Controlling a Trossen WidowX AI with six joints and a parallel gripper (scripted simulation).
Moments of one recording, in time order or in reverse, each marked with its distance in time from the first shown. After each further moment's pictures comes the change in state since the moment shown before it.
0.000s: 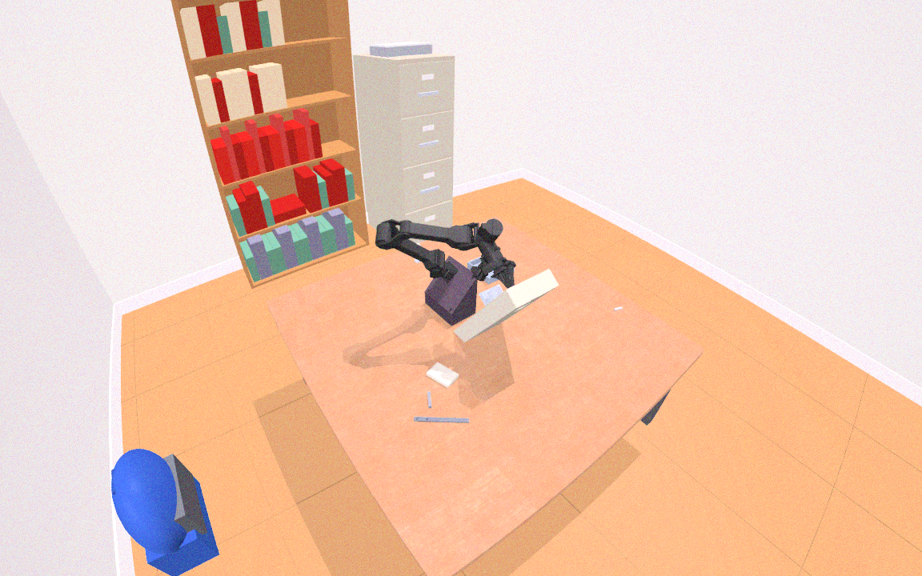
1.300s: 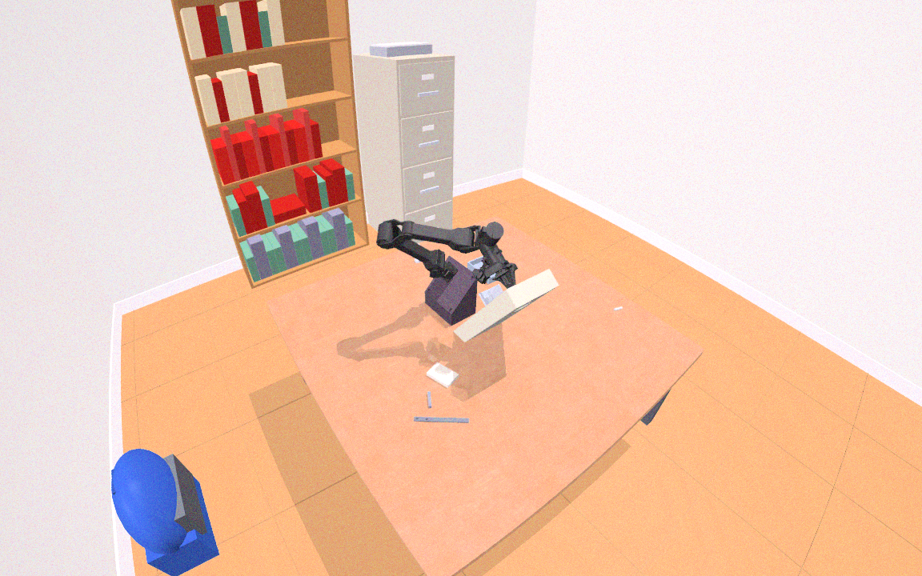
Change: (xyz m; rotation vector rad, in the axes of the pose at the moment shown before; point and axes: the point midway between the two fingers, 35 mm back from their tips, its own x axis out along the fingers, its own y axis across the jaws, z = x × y) arm 0.010 0.000 -0.001 -0.007 0.001 0.005
